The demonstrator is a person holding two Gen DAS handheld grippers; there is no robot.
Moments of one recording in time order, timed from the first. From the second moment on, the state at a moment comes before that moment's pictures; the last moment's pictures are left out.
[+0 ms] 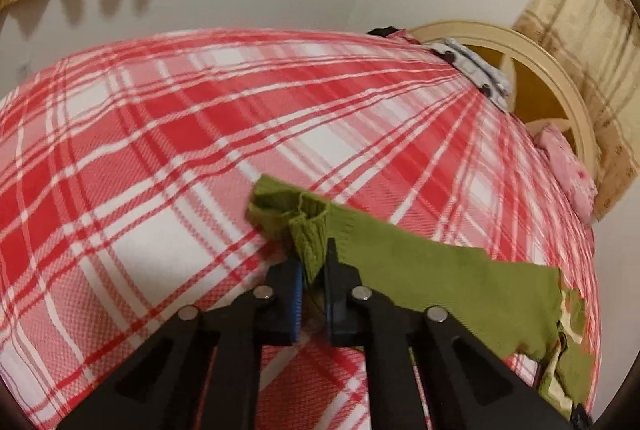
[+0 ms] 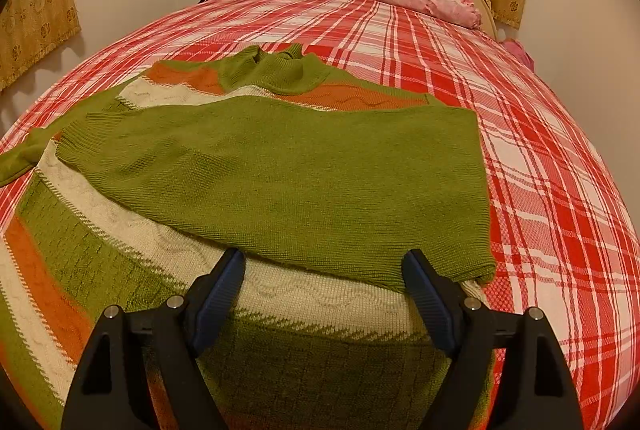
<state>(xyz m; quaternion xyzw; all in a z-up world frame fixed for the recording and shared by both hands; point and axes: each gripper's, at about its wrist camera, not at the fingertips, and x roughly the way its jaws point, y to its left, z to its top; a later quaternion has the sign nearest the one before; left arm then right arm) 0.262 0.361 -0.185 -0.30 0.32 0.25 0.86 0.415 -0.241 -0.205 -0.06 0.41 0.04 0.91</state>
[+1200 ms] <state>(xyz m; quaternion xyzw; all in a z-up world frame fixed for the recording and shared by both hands) 0.339 0.206 0.005 -0.16 0.20 0.04 0.96 0.415 -0.241 -0.204 -0.05 0.41 0.04 0.91</state>
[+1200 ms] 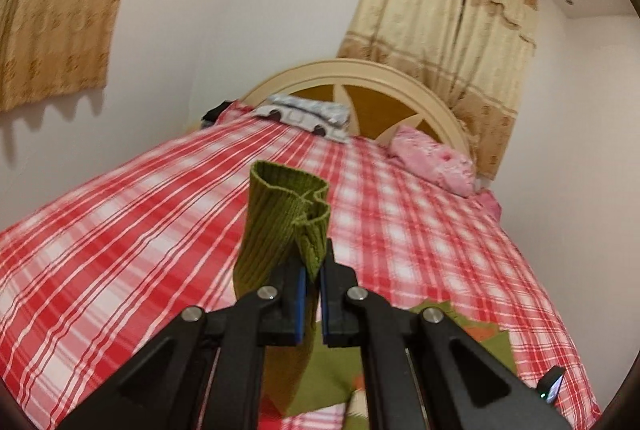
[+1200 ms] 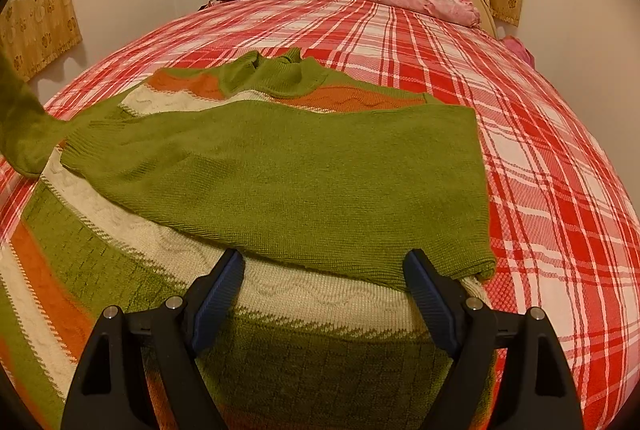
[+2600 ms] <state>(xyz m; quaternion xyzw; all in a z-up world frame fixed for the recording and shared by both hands) 0.402 -0.067 -0.048 0.01 0.28 -0.19 0.94 0.402 -0.304 -0.203 0.17 0.35 0.11 0.91</state>
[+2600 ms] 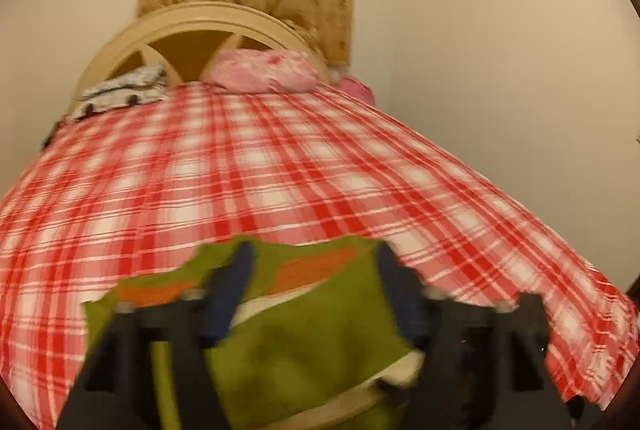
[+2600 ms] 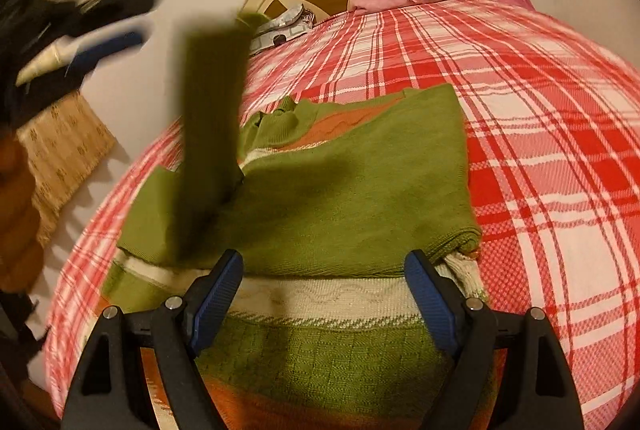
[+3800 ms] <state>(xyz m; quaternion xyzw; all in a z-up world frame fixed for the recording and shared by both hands) 0.384 0.079 -0.186 0.03 0.41 0.06 0.91 0.430 -0.256 -0.167 0.02 0.42 0.04 0.91</state>
